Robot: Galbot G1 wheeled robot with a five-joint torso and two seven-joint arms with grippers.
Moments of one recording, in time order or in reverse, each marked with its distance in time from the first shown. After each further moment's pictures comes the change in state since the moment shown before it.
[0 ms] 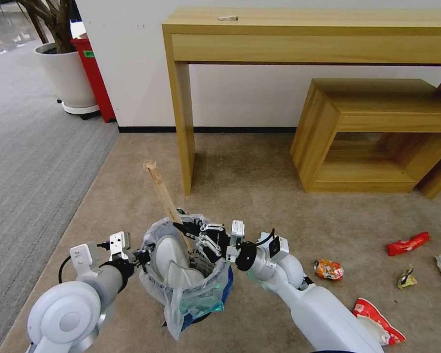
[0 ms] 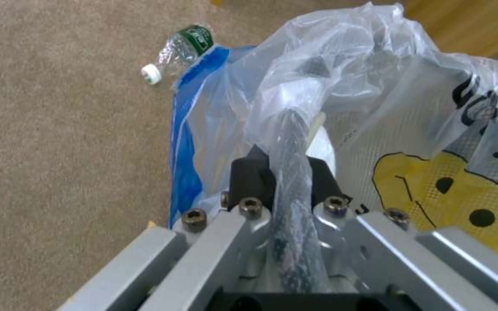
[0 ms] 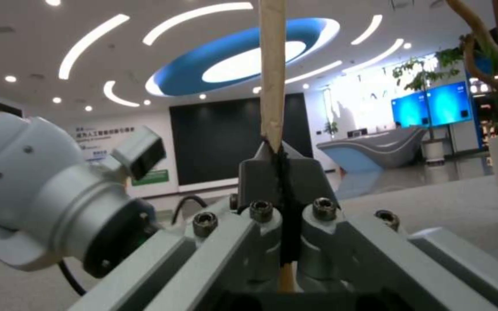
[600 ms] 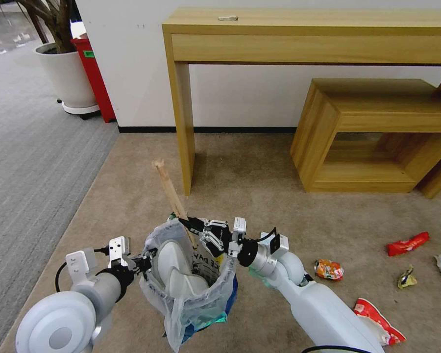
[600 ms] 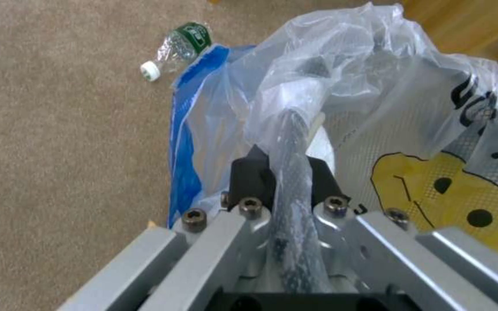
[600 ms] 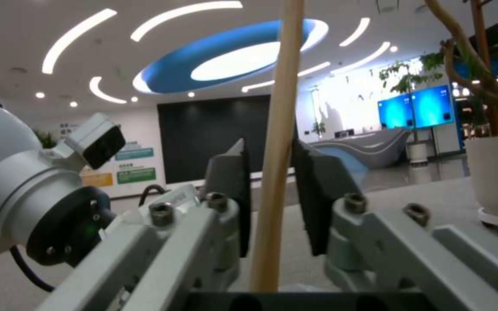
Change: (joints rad) left arm 0.053 0.016 -0.013 -0.060 0.002 0.000 -0.005; right arm 0.014 -0.005 0.024 -0.037 -0.003 0.019 0.001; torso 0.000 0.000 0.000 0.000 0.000
